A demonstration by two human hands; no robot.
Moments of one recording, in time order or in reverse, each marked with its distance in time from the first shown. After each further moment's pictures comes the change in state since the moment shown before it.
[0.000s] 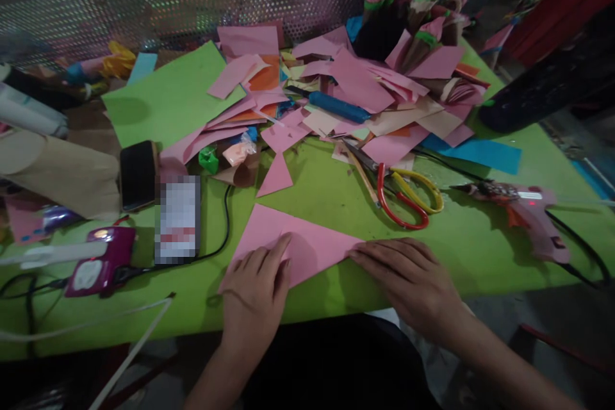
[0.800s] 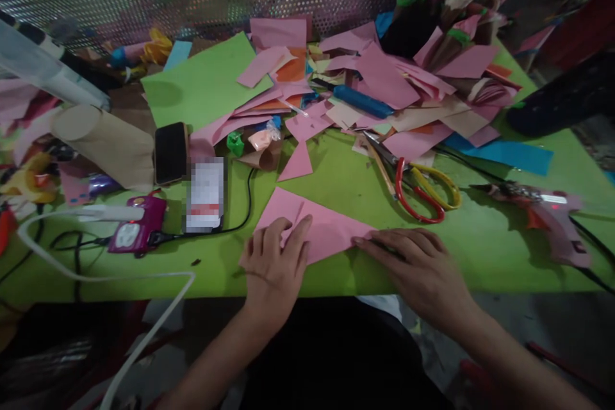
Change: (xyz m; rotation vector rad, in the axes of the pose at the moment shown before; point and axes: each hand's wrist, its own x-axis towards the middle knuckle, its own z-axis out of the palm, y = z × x) left_hand -0.003 0.010 0.003 0.185 0.205 0.026; right_hand 0.004 -0.004 -0.001 -0.094 -0.086 -0.015
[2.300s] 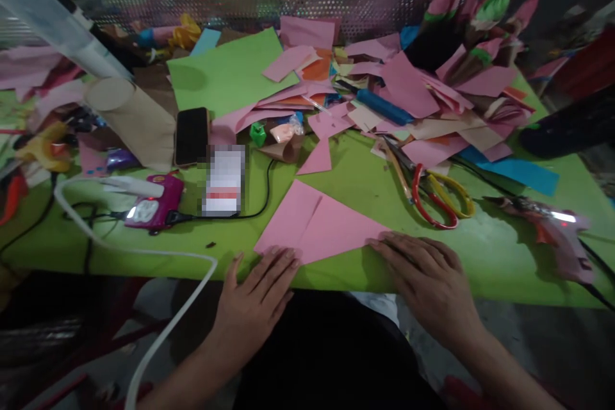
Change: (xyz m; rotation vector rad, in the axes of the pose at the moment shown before) left_hand -0.070 -0.033 -0.030 -0.082 -0.157 0.187; right_hand -0.011 -0.018 0.004 -0.022 -0.002 0.102
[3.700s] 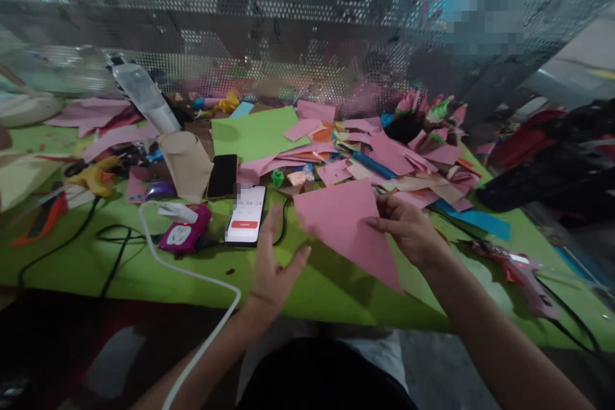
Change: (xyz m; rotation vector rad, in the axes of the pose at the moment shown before) left_hand 0.069 -0.025 0.007 -1.006 0.541 -0.475; right_hand 0.141 0.020 -0.012 1.441 0.021 0.600
